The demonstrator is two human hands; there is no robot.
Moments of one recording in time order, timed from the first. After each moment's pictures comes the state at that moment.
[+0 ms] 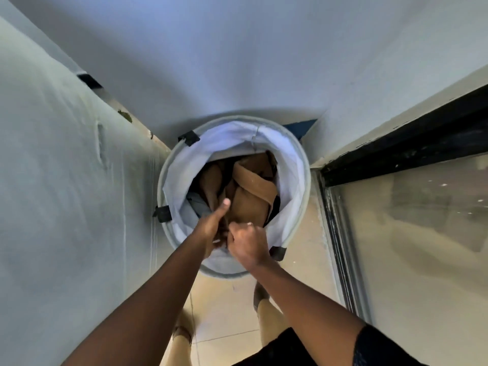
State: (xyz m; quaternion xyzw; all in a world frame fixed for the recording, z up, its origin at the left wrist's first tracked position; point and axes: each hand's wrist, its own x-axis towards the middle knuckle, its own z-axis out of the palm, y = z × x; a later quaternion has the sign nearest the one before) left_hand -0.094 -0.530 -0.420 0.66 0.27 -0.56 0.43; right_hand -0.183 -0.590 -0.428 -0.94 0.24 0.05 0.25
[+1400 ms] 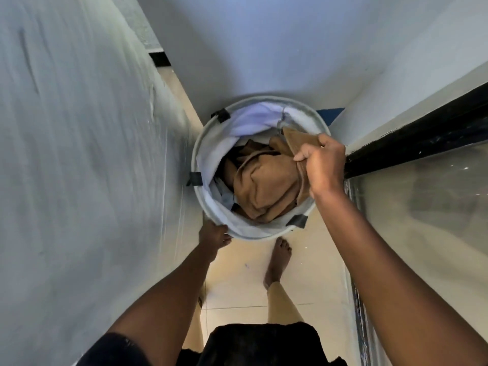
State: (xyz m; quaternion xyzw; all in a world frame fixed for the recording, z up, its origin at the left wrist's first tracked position) left_hand -0.160 -0.434 -0.434 0.70 0.31 -0.46 0.45; right_hand -0.162 -0.661 -0.311 -0.65 0.49 -0.13 0.57
